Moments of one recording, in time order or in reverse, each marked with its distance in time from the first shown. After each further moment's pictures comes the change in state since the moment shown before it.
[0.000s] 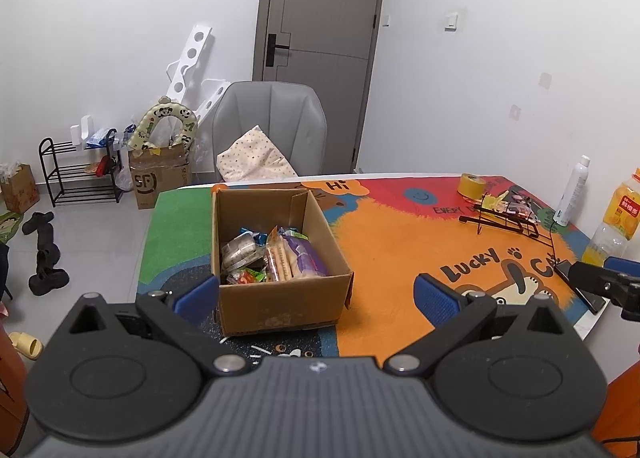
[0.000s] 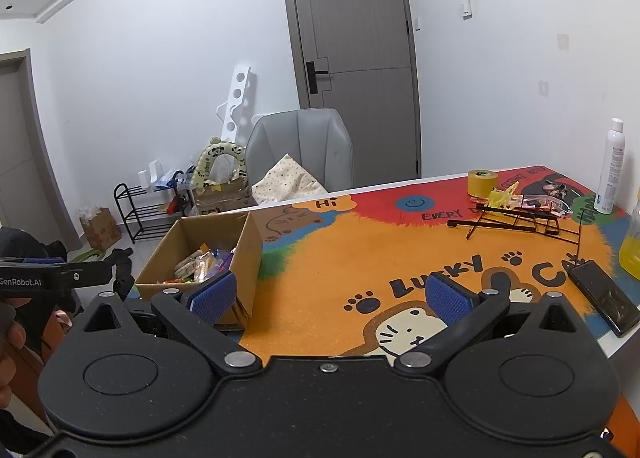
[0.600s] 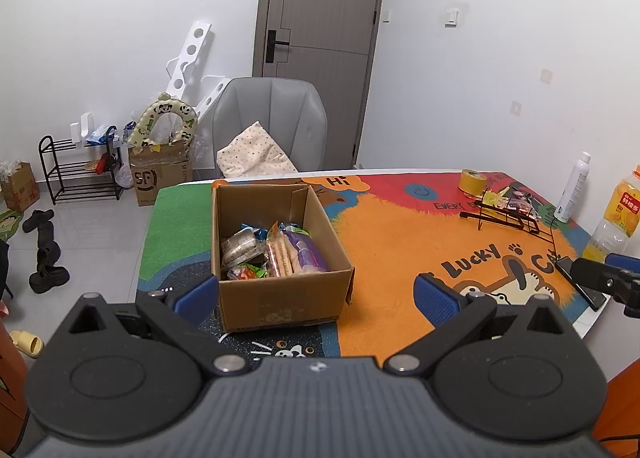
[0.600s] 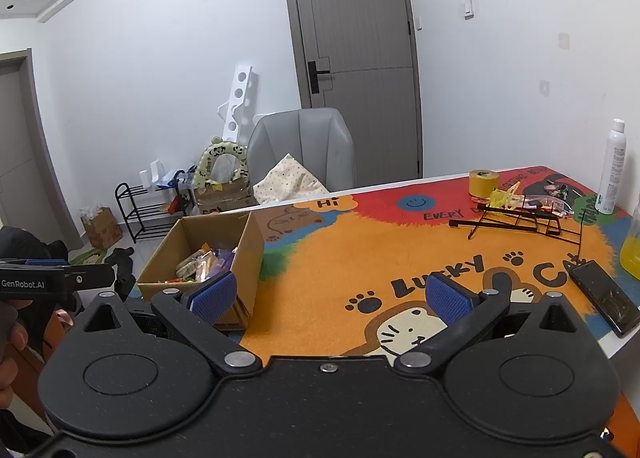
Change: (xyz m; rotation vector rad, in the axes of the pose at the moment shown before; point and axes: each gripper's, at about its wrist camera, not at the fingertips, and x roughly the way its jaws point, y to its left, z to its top) left arm 0.002 0.002 -0.003 -0.001 0.010 0.000; right arm -0.001 0.000 0.000 -0.003 -0.001 0.005
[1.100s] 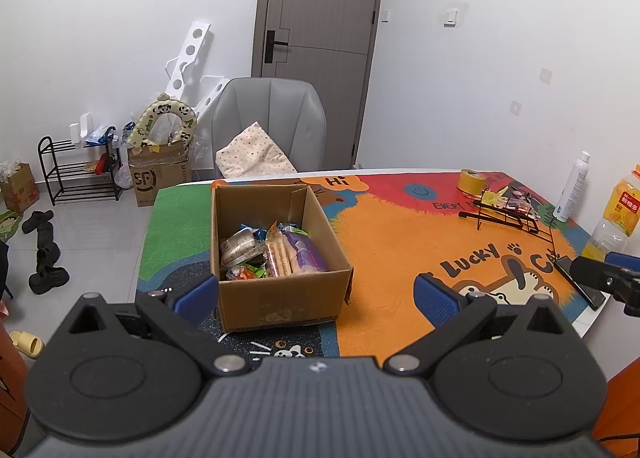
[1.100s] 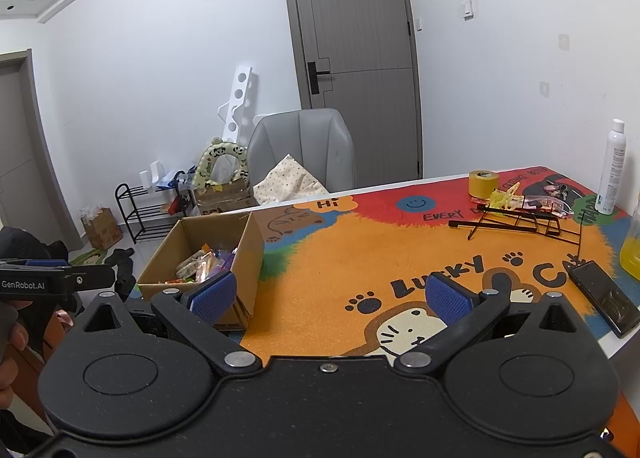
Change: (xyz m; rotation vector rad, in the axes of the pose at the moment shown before) left arm 0.000 -0.001 0.000 0.002 0.000 0.000; right arm -0.001 0.000 0.000 0.001 0.000 -0.001
